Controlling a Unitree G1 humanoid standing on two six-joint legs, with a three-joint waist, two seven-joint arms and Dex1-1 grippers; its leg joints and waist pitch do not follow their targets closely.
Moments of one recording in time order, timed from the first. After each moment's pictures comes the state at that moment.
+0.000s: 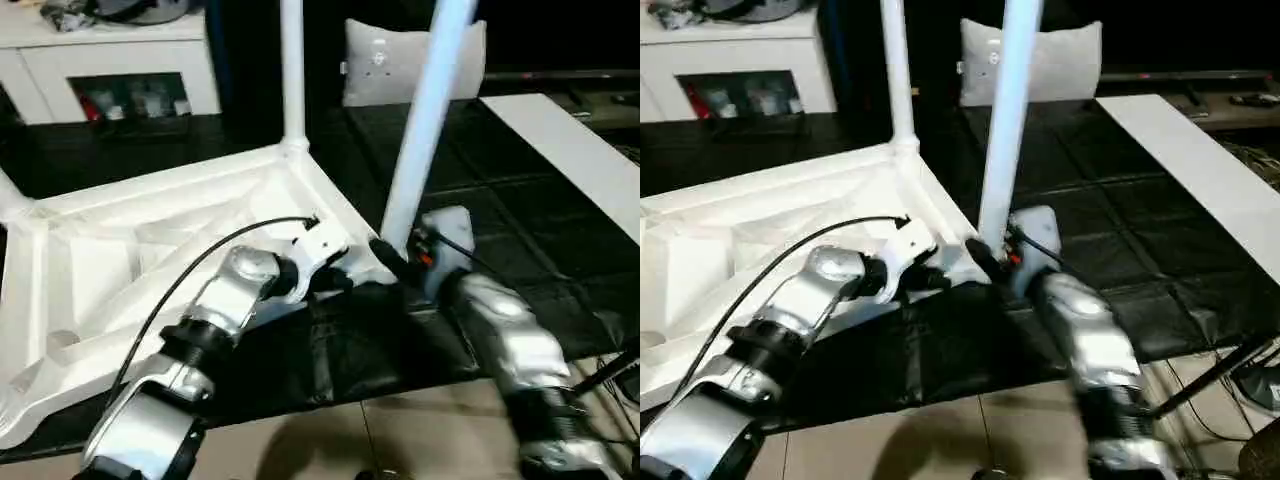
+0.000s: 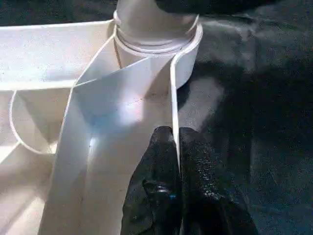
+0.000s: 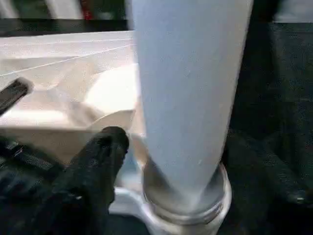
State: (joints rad) left arm -0.69 0.19 -0.29 0.61 0.11 0.28 -0.93; right arm -0.37 -0.22 -0.01 0.28 0.18 0.28 0.62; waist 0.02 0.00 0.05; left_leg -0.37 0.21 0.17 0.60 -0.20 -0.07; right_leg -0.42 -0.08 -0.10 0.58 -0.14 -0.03
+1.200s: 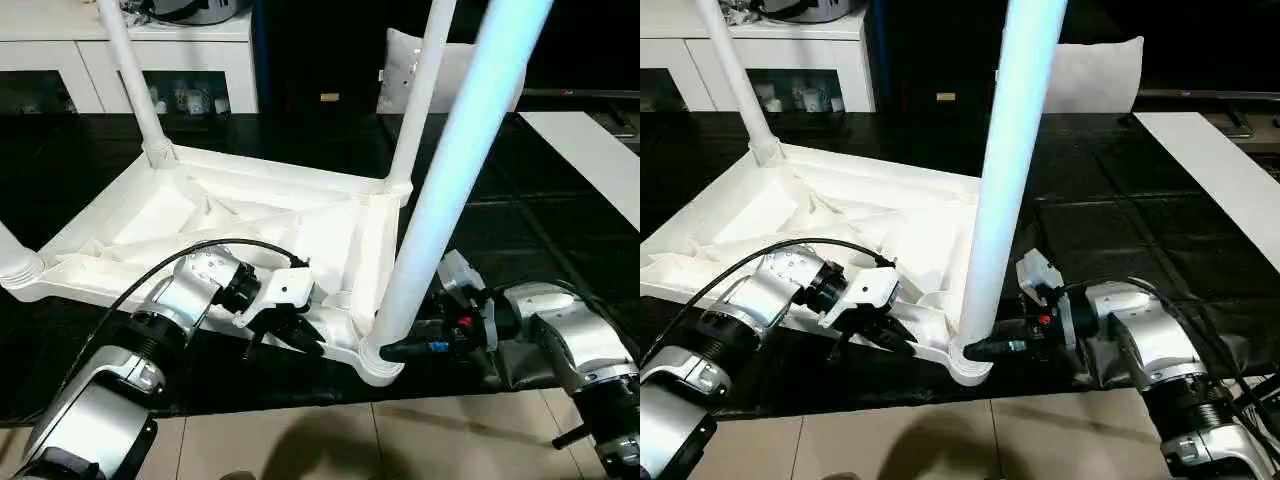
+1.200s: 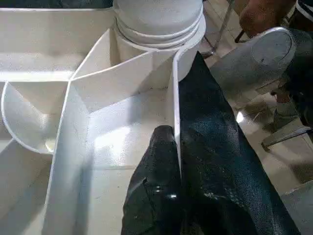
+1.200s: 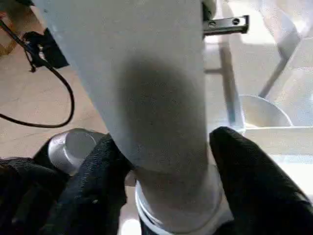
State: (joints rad) left arm -0.72 0.36 -0.42 0.74 0.05 -0.14 -1.55; right arm -0.41 -0.53 0.21 0.30 0.32 0.28 1.48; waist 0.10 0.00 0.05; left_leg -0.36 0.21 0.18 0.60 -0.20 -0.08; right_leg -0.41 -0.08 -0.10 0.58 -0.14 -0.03
